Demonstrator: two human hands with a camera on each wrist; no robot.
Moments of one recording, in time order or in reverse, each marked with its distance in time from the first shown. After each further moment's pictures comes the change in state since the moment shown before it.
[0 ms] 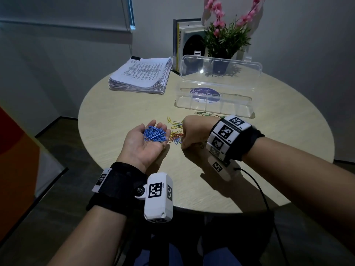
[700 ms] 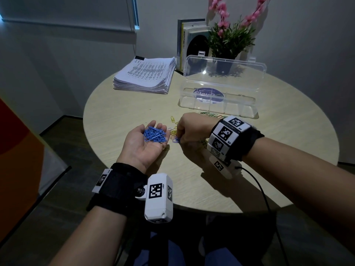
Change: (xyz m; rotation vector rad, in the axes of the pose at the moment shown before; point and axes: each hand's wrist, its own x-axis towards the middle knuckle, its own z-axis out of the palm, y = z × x) left_hand -0.003 0.006 -0.007 -0.006 0.006 0.031; right_hand 0.001 -0.010 0.000 0.076 0.073 -0.150
